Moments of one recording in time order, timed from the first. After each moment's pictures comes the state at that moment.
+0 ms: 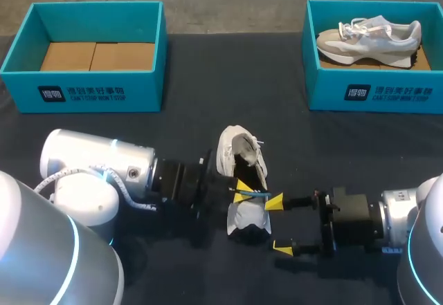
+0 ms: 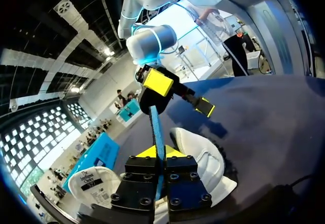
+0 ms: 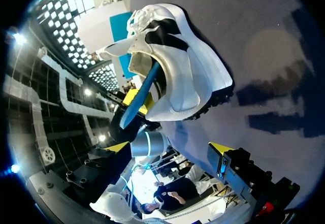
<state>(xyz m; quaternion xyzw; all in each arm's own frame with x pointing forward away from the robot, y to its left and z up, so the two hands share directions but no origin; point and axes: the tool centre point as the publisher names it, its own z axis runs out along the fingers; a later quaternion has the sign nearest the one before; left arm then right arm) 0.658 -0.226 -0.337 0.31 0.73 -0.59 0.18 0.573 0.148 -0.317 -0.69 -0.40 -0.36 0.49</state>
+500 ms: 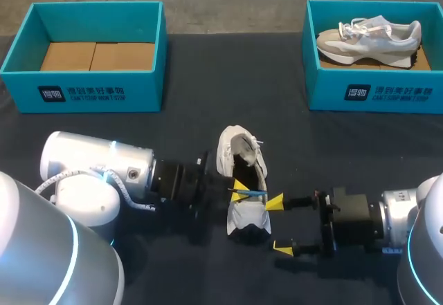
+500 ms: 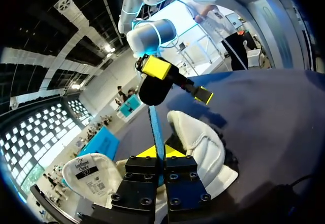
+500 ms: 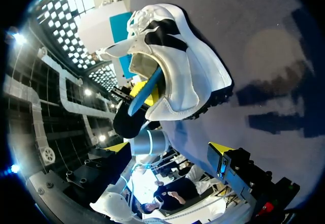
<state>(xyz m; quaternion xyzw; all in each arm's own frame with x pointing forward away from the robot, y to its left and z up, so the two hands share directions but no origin) 0.671 -0.221 -0.353 0.30 0.74 -0.58 0.19 0.573 0.148 -0.318 -0.69 -0.40 -0.36 0.49</state>
